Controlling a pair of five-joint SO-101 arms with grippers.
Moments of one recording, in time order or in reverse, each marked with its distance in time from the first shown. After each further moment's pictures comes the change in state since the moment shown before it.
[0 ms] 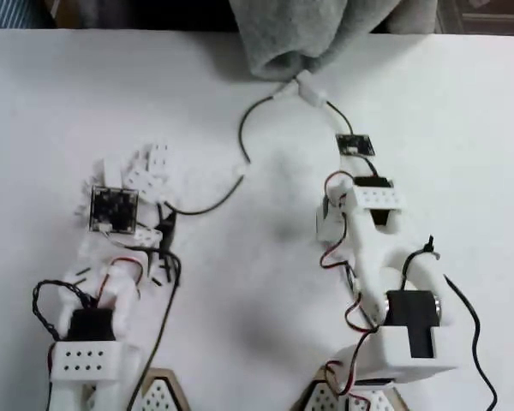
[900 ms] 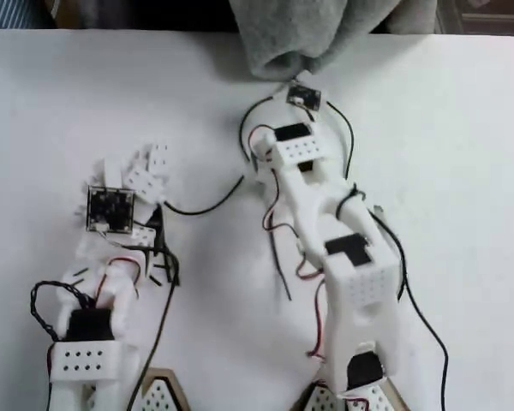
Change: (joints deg) left arm -1.1 0.0 0.0 0.0 0.0; right arm -16.9 32.5 -46.6 7.9 -33.8
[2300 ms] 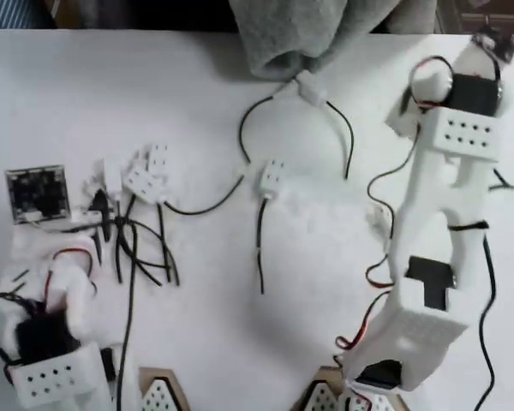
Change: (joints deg) left arm -13.2 3.6 -29.4 24.4 0.0; right arm 29.2 -17.9 -26.4 34.7 11.5
